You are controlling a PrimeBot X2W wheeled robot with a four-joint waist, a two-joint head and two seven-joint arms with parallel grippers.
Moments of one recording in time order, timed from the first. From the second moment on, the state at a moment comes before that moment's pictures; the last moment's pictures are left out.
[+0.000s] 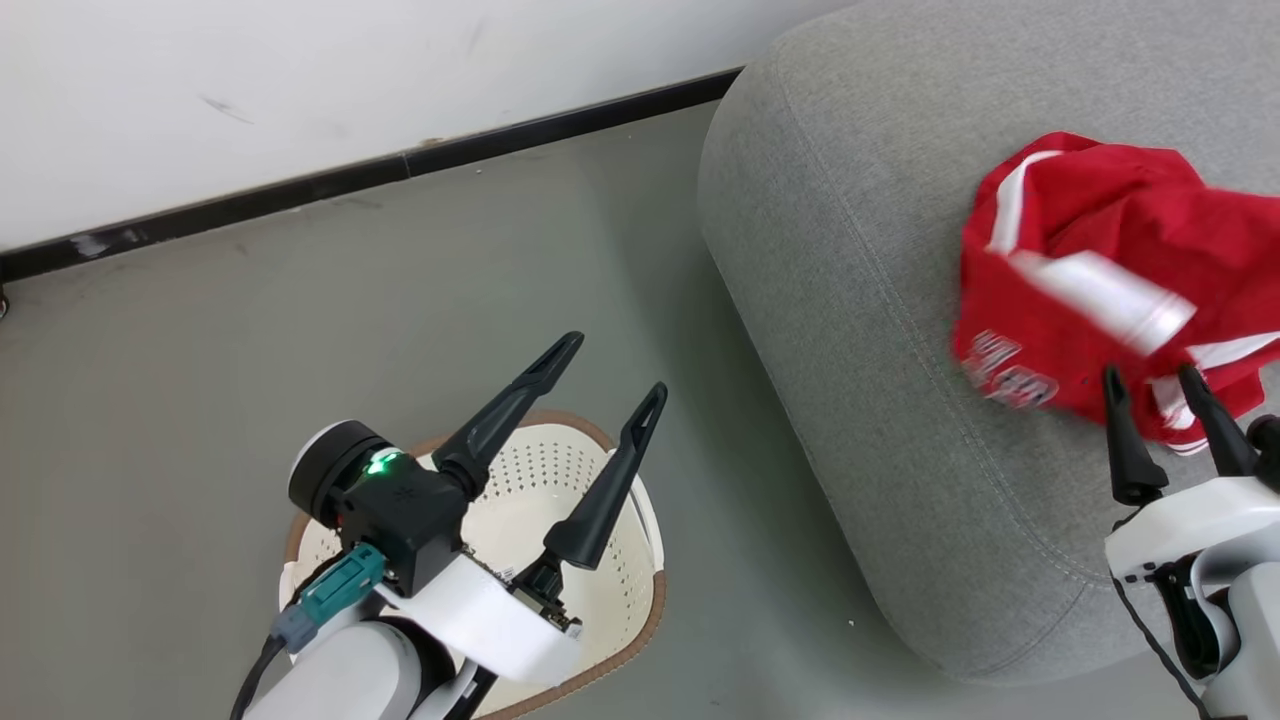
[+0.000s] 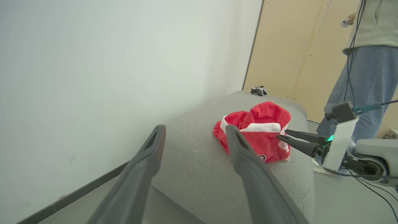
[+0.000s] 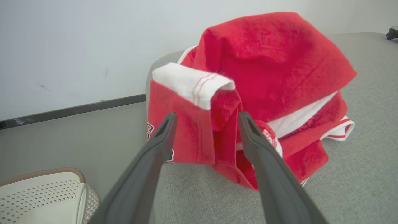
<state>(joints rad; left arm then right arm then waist) -0.39 0.35 -0.65 -0.08 -0.46 0.00 -0.15 -0.36 -0.28 -0.01 0.71 0.30 0.12 -0.24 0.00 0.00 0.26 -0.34</state>
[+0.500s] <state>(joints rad) -0.34 0.35 -0.63 -0.06 -0.48 0.03 -0.19 -0.35 -0.31 0.08 0.55 0.31 0.12 -0.24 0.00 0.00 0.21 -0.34</state>
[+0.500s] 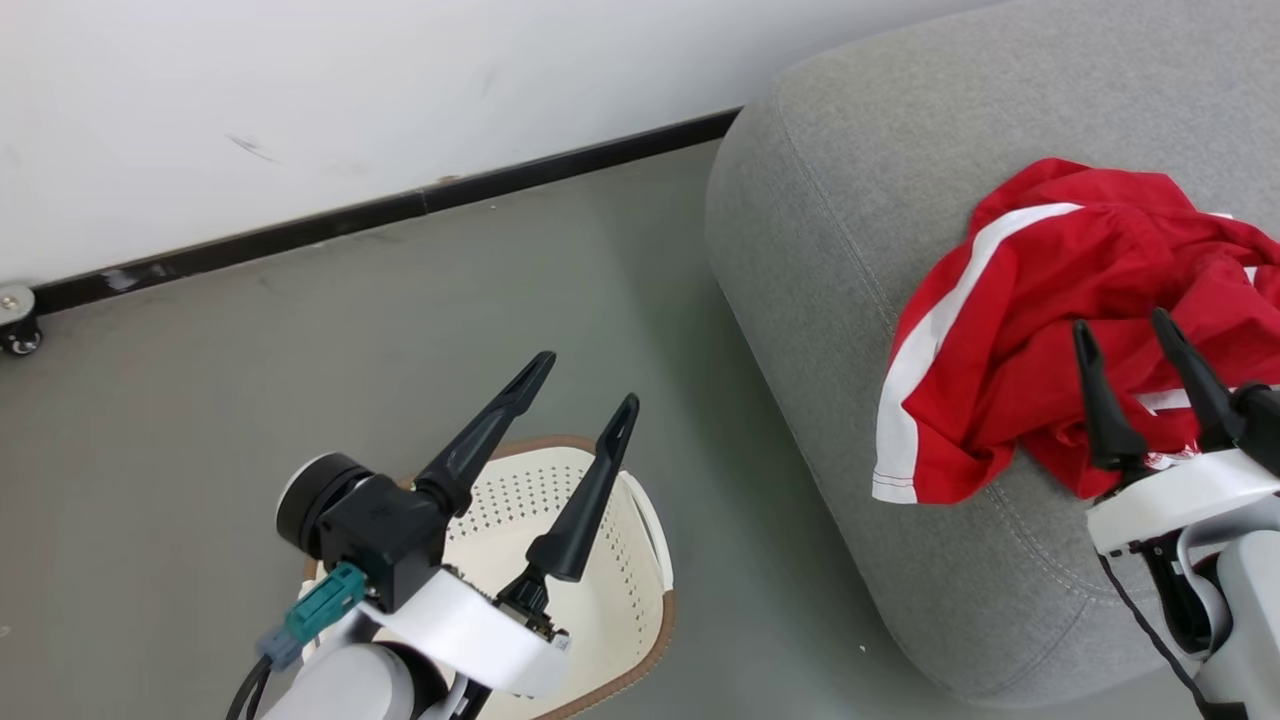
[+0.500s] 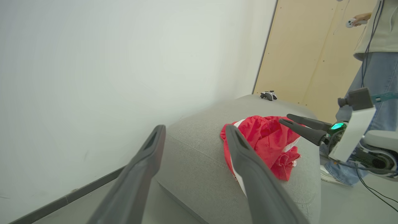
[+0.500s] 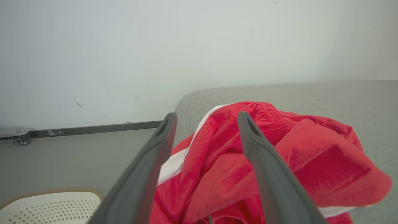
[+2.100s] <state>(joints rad) -0.11 0.34 -0.38 0.06 -0.55 0.23 -0.25 -0.32 -0.16 0.07 0.41 0.18 0.12 -0.16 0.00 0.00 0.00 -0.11</state>
